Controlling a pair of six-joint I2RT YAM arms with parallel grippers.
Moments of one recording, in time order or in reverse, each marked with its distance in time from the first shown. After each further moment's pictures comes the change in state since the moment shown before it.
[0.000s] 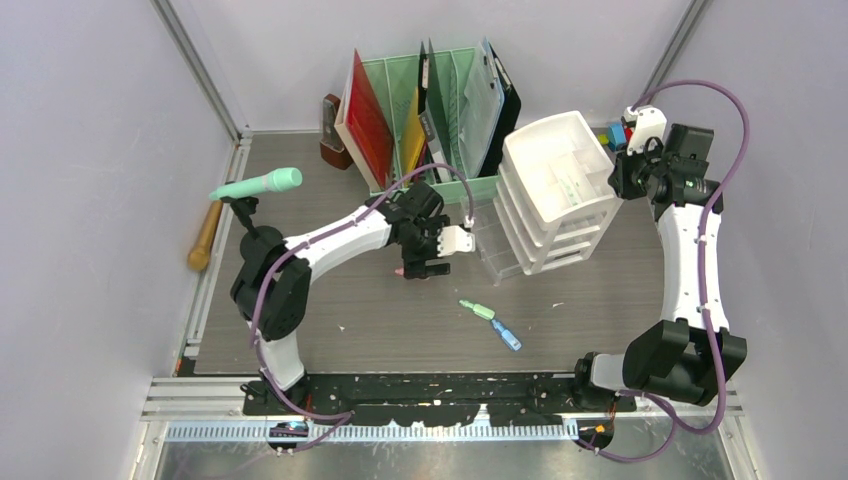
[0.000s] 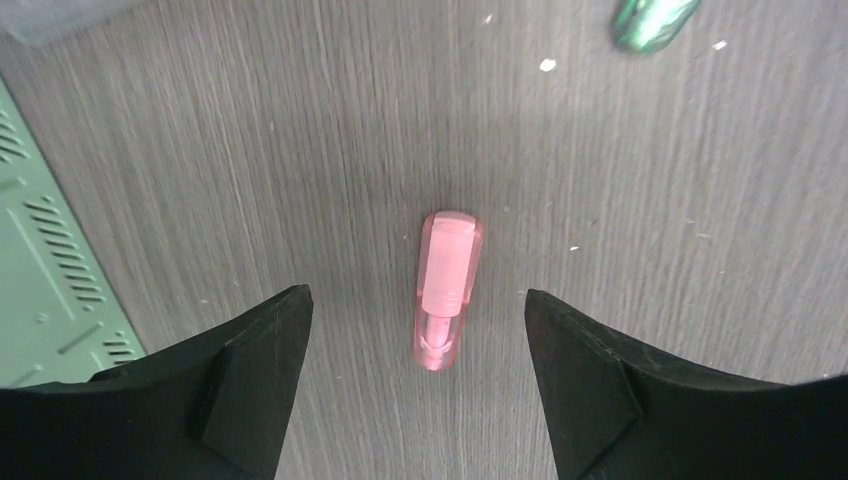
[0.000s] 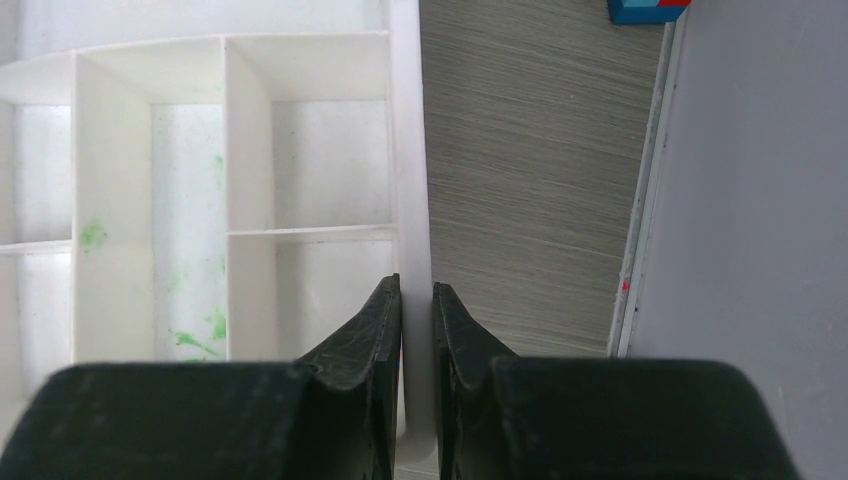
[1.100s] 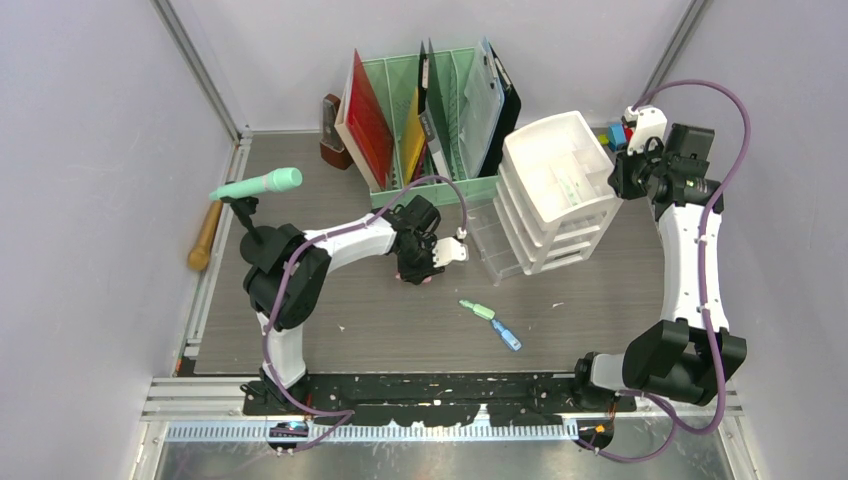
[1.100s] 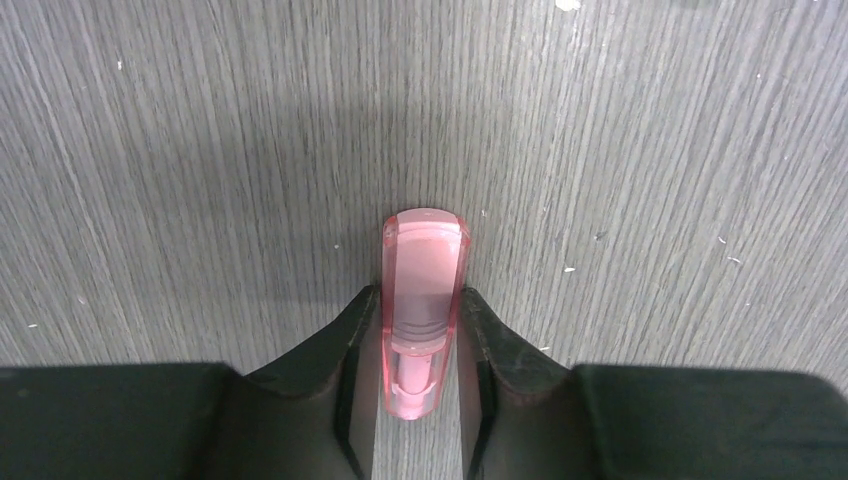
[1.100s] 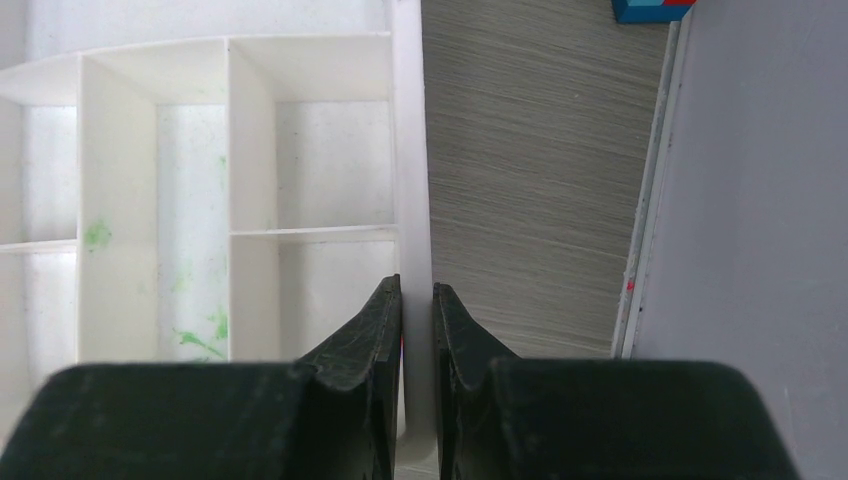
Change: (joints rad) left arm 0.050 0.108 -0.100 0.077 0.000 -0.076; right arm -0.003 -0.004 -0.006 0.006 -0.008 0.006
